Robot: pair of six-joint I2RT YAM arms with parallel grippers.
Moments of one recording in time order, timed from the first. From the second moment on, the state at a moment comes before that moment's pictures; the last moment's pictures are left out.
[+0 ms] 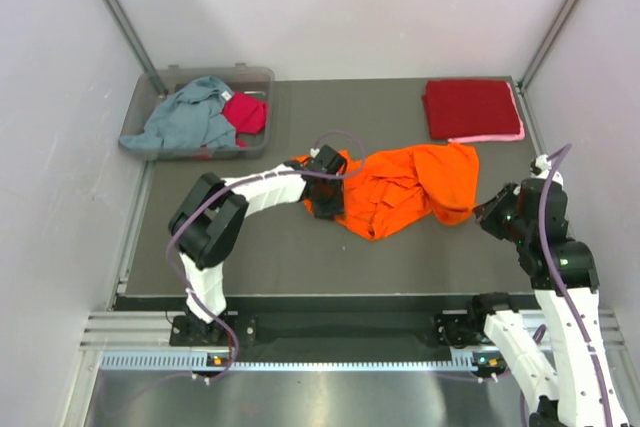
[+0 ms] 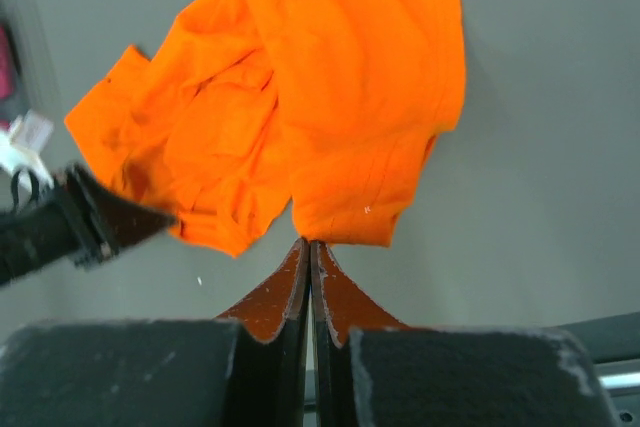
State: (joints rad) left arm -0.71 1.87 1.19 -0.42 0.06 -0.73; right arm 0.07 0.61 0.92 -0.95 0.05 0.61
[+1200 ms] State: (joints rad) left arm -0.54 2.11 1.42 -0.13 0.35 -0.74; right arm 0.07 0.60 0.70 -0.83 -0.21 0.71
